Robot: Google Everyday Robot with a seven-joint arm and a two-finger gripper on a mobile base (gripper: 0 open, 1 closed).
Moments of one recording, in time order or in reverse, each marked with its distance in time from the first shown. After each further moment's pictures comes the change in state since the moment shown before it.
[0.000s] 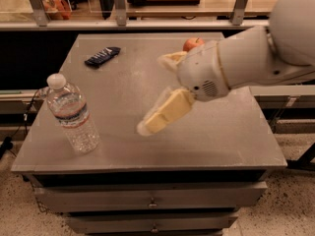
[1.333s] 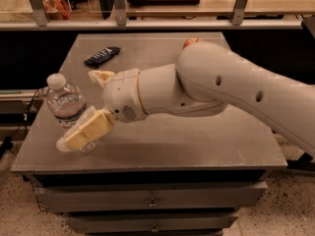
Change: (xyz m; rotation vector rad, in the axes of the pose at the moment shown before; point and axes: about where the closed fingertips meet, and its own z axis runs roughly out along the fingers) arm -0.060 0.043 0.133 -0.121 -0.271 -0.020
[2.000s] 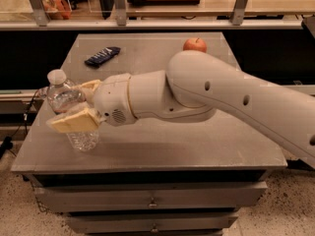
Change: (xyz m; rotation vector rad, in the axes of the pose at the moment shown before) arm -0.003 0.003 0.022 -0.007 -0.045 0.024
